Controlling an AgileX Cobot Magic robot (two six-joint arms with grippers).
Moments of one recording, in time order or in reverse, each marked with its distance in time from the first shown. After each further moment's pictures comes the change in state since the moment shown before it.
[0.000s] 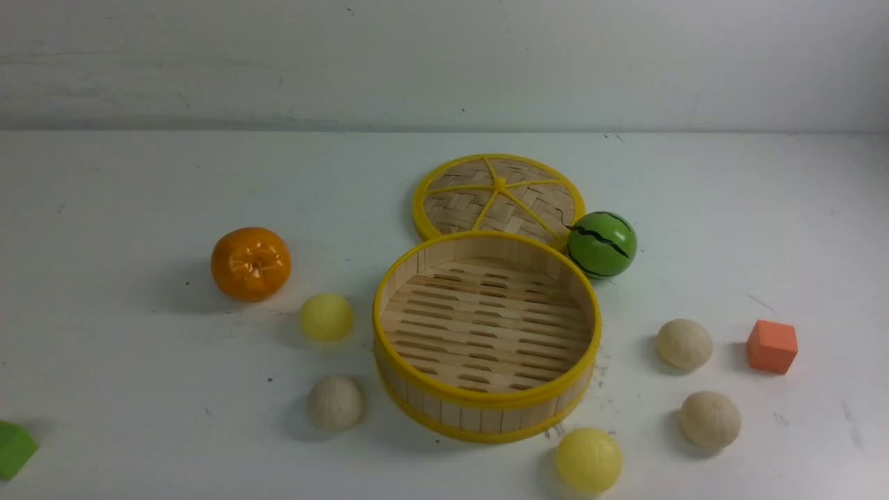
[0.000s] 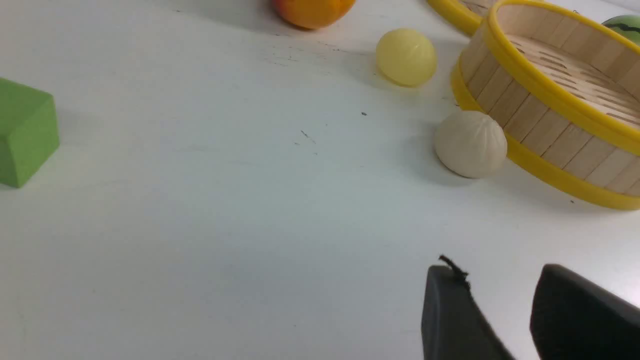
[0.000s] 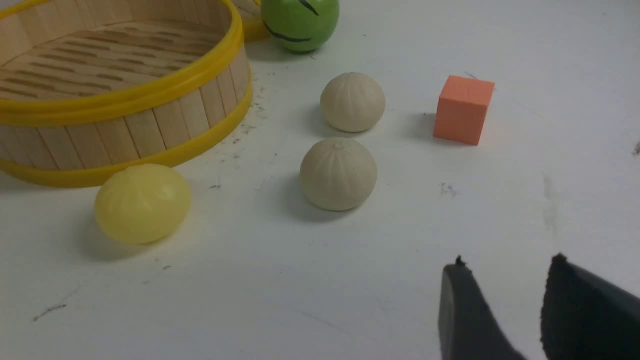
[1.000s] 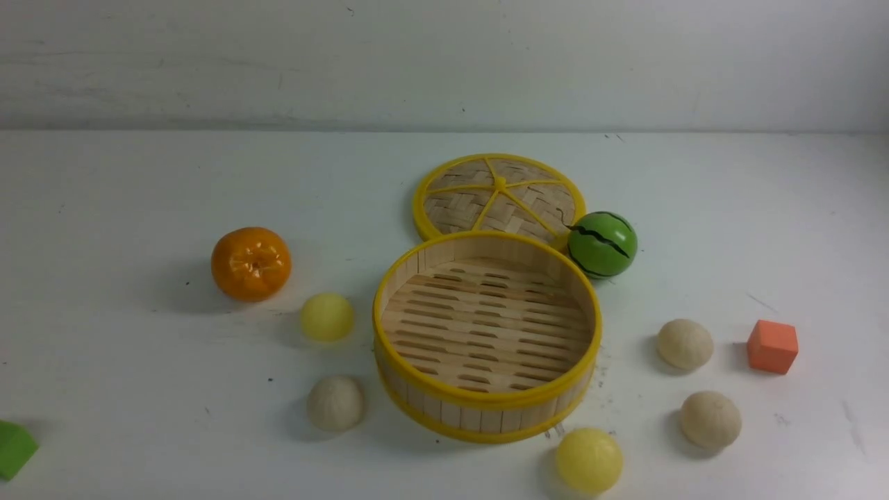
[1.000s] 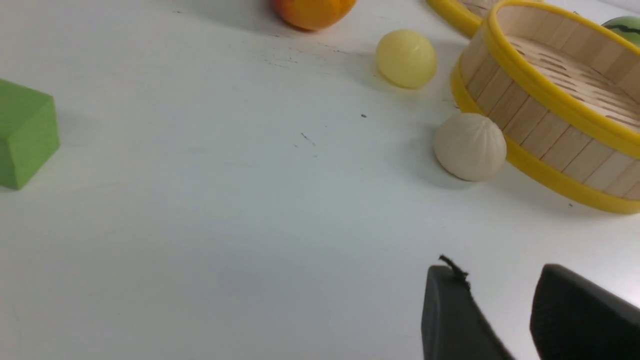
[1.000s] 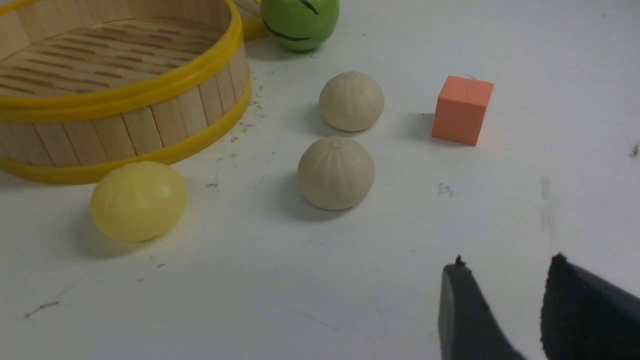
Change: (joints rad) right arm 0.000 0.000 0.000 -0.024 -0.001 0.000; left arm 0.000 0.000 0.000 -0.029 -0.020 -0.011
